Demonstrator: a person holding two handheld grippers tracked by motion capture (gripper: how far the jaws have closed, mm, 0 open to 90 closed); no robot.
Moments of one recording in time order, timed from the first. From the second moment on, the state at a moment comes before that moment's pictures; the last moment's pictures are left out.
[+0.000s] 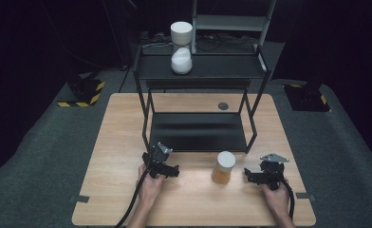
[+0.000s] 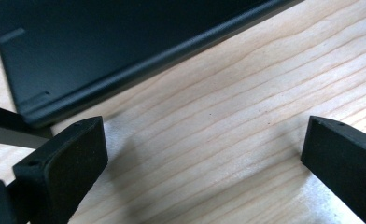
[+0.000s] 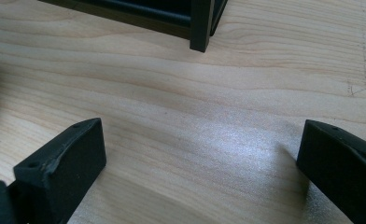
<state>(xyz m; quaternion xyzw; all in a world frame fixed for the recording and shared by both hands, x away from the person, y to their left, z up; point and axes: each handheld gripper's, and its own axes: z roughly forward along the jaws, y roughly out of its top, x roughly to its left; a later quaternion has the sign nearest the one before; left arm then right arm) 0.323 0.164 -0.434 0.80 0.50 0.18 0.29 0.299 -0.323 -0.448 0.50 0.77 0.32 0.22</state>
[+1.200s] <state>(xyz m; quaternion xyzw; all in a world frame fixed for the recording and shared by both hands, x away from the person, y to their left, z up) 0.301 0.170 -0.452 0.77 0.50 0.21 0.33 0.298 -0.323 -0.442 0.49 0.78 0.32 0.21</state>
